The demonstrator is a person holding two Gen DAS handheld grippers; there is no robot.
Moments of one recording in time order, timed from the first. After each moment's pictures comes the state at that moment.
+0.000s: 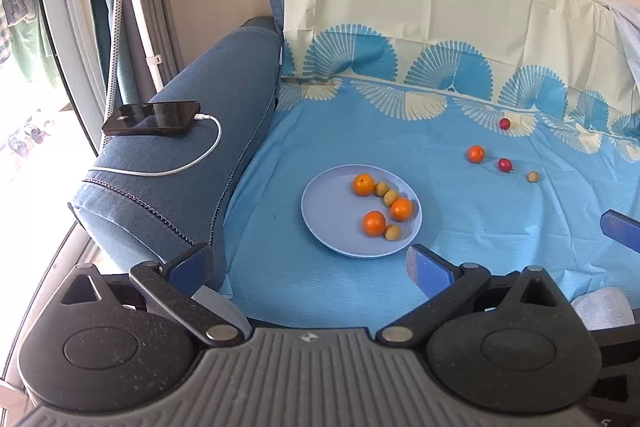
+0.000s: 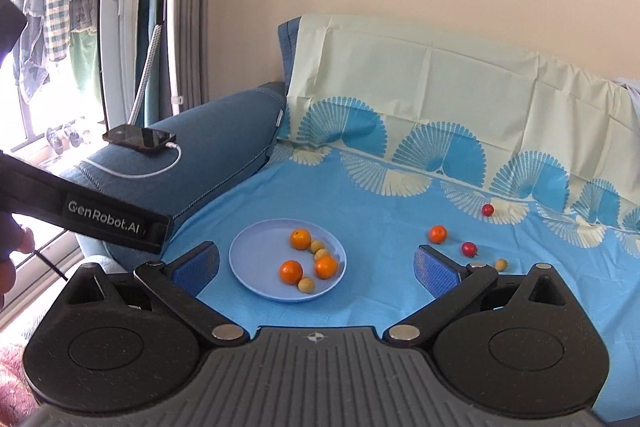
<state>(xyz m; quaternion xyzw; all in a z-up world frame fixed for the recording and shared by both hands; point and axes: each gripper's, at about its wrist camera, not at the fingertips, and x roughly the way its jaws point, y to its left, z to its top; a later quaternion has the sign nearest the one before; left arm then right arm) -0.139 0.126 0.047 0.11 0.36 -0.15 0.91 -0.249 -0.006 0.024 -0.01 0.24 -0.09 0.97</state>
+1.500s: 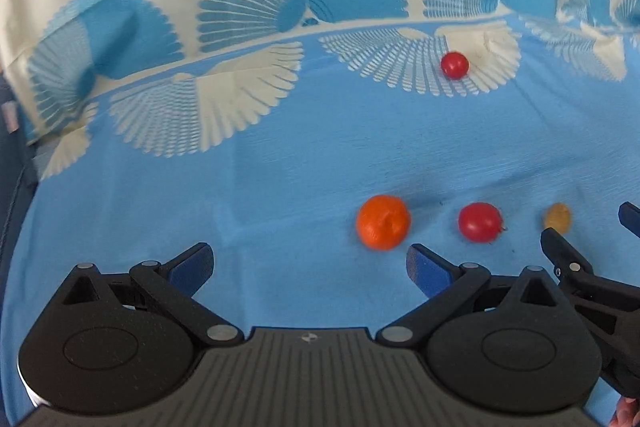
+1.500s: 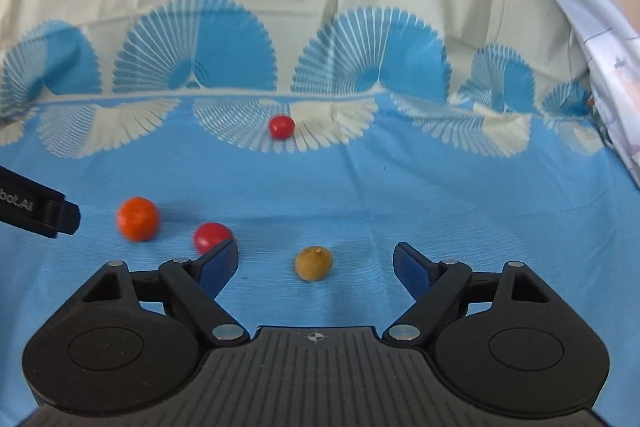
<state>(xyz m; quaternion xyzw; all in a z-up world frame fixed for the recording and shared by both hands) 0.117 -0.301 -0.172 0.26 0.42 -0.25 0.83 -0.044 -0.387 -0.188 0.09 0.32 -0.33 0.89</state>
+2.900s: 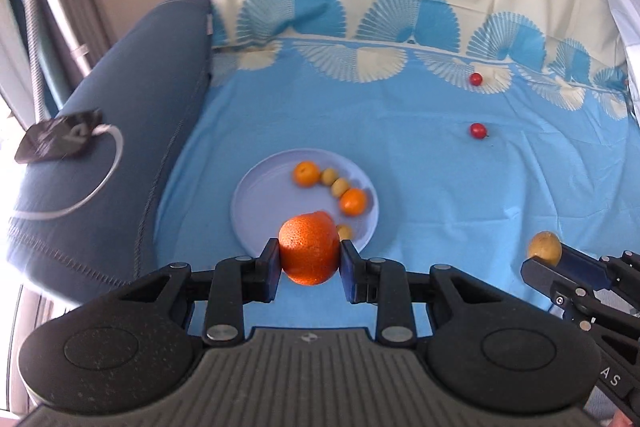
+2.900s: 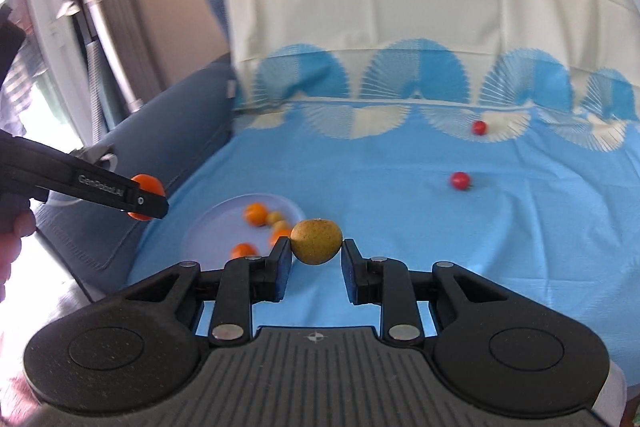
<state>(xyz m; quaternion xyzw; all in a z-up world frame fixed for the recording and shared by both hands) -0.074 0.047 0.018 0.15 0.43 -0.20 0.87 -0.216 -0.115 -0.012 0.12 0.29 -0.07 0.95</state>
